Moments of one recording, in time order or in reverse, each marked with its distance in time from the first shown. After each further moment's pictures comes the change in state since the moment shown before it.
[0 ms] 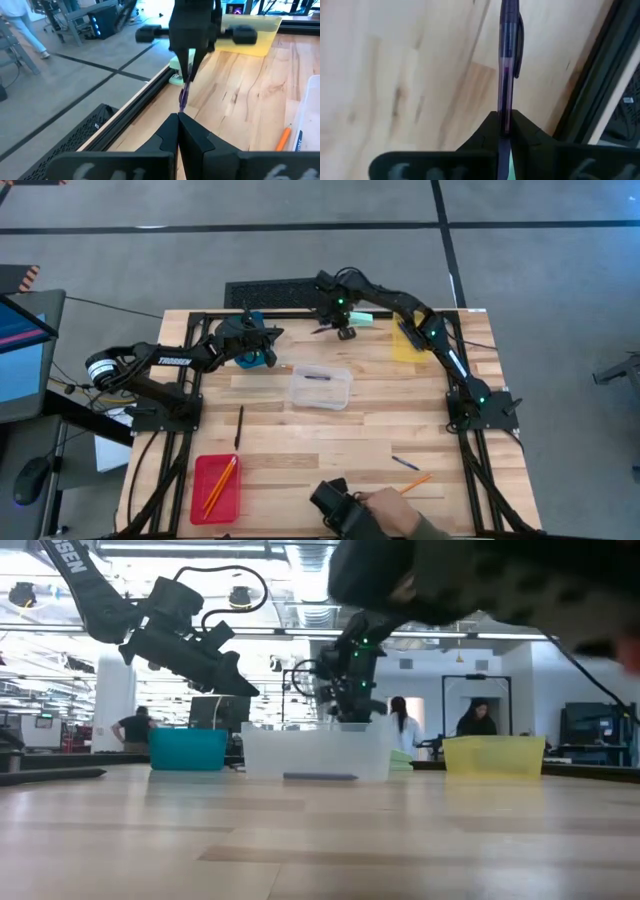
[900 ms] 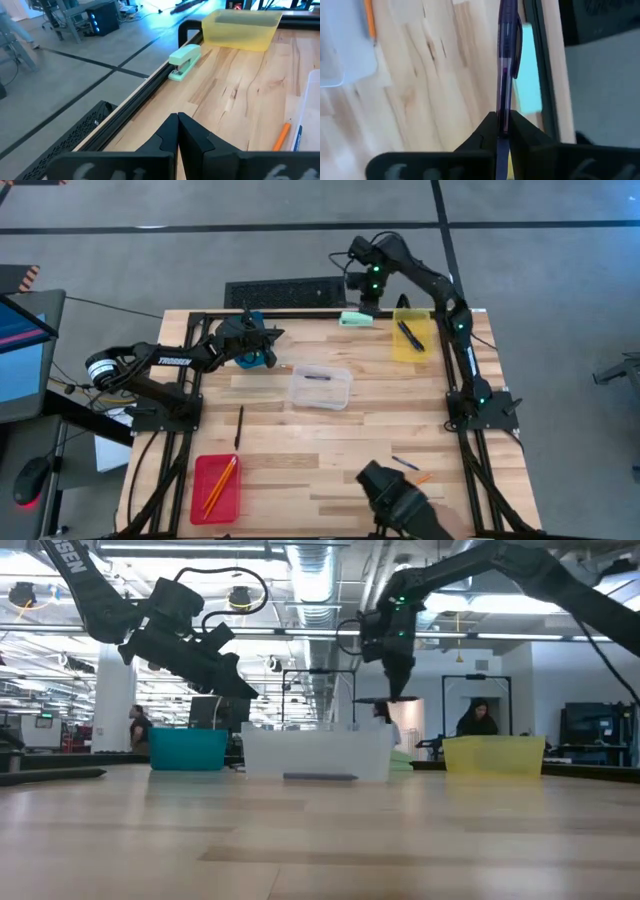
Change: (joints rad) left arm 0.000 0.000 0.000 -0.017 0.000 0.005; right arm -0.169 -0.227 0.021 -0.320 -0.066 0.389
